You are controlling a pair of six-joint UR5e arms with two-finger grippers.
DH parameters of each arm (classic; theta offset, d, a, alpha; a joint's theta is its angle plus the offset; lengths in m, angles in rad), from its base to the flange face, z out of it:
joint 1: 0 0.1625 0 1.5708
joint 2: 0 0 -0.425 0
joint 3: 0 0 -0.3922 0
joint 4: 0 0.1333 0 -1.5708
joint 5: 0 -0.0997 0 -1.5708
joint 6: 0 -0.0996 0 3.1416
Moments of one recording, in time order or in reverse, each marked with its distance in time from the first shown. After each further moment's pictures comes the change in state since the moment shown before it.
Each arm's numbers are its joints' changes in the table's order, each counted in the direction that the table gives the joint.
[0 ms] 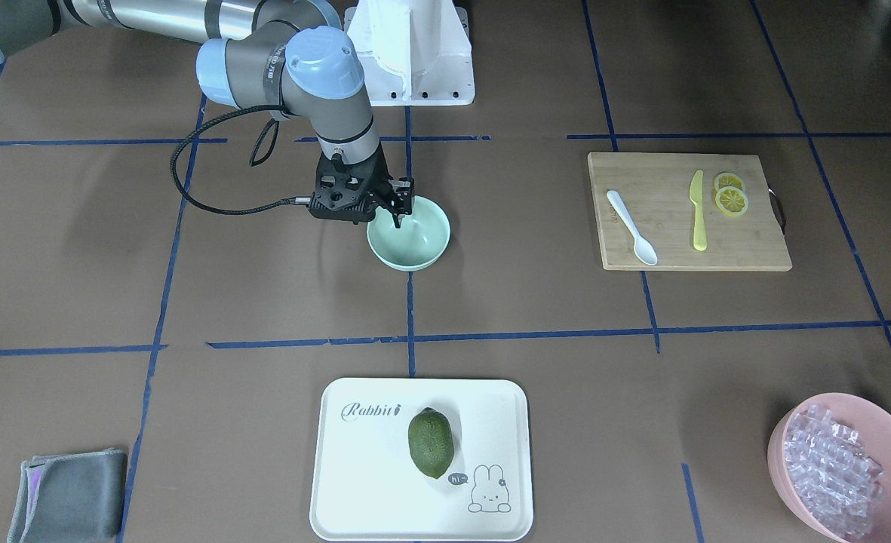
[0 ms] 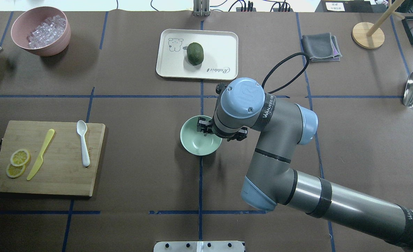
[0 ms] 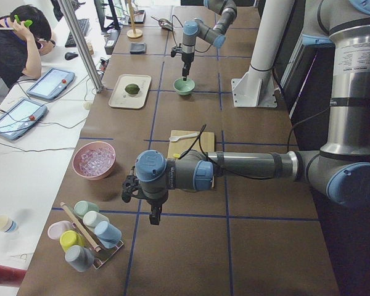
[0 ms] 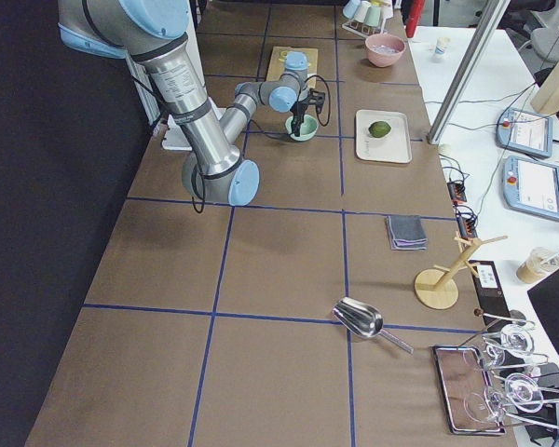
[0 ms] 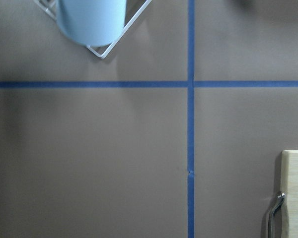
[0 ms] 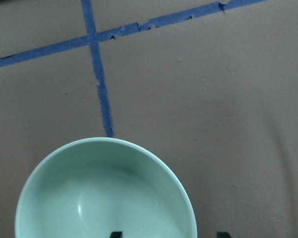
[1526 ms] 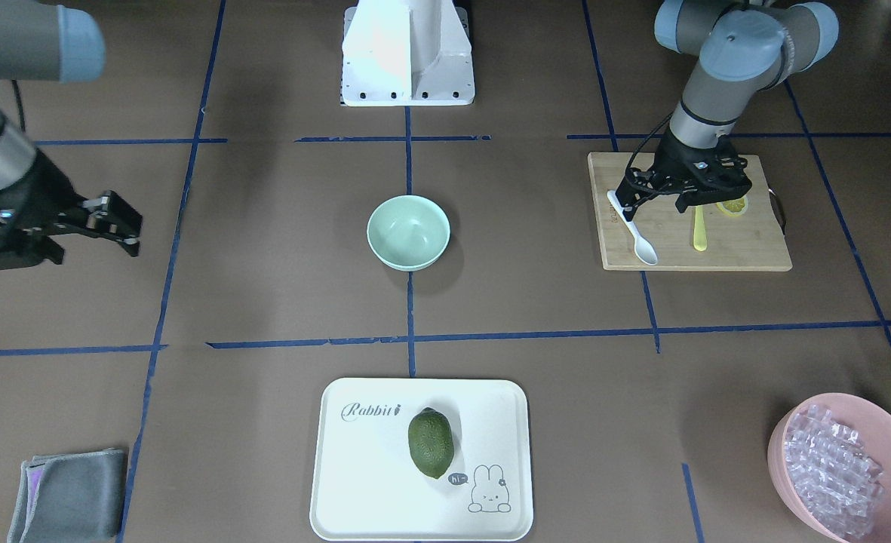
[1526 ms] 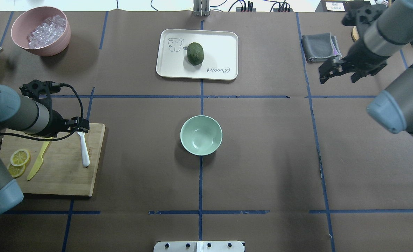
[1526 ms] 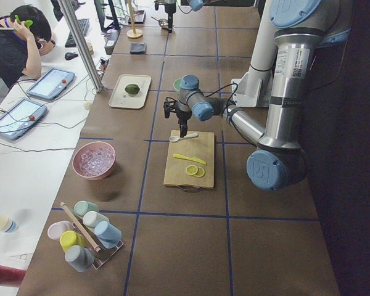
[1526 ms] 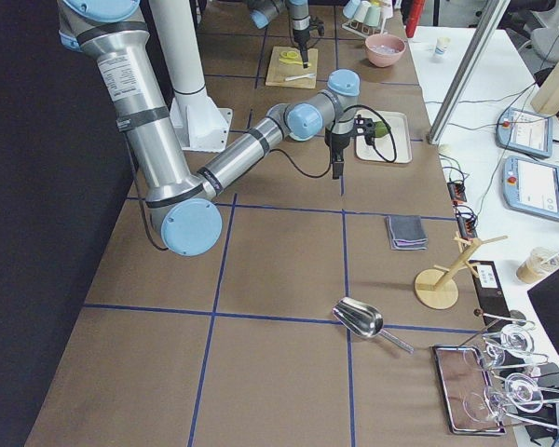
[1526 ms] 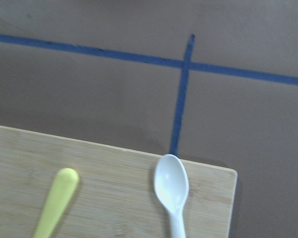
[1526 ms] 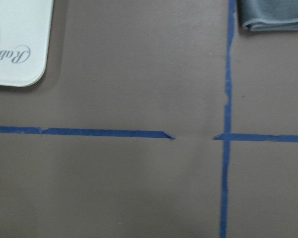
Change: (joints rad) left arm 0.877 -0.136 -0.308 -0.170 -0.492 1.218; right arm 0.560 -0.371 0.241 -0.197 -0.352 0.809
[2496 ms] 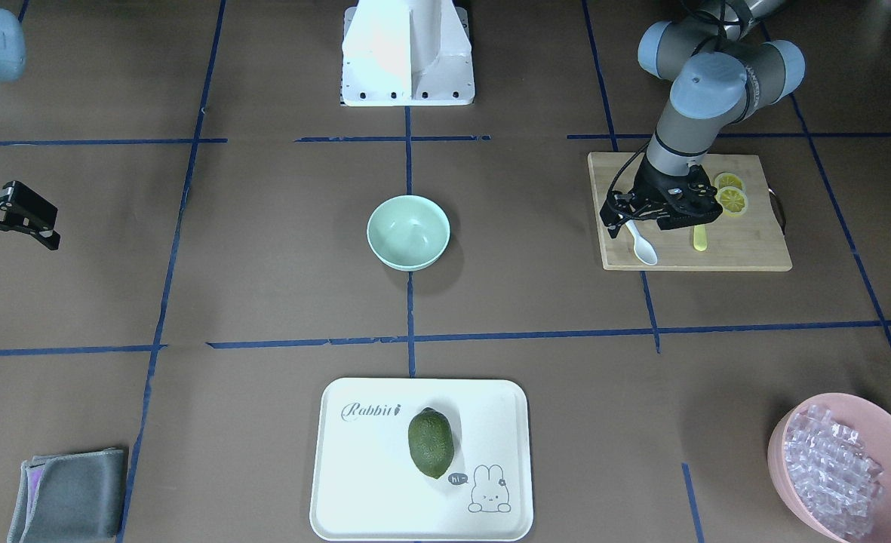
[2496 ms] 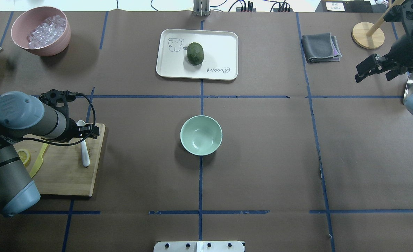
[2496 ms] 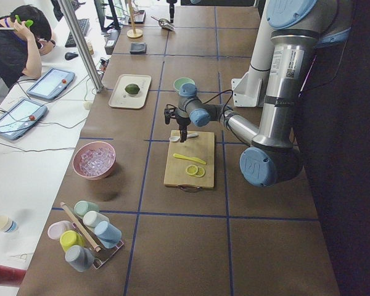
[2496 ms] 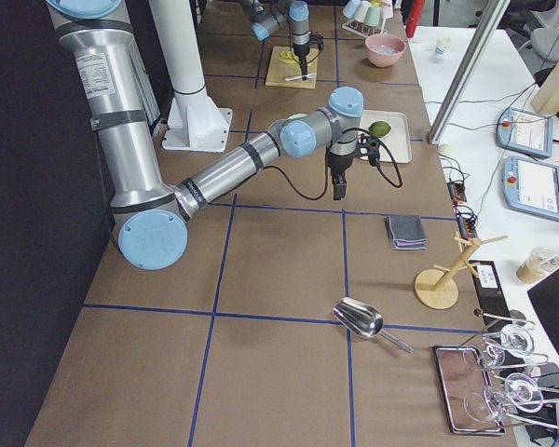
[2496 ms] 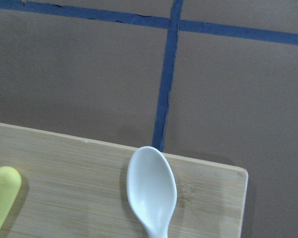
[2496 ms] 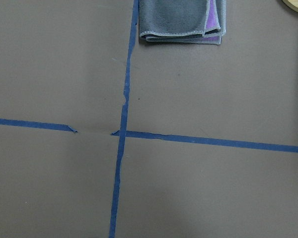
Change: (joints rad) left arm 0.035 -0.042 0.112 -0.047 -0.007 0.009; right arm 0.084 -0.079 0.014 0.005 -0.044 0.105
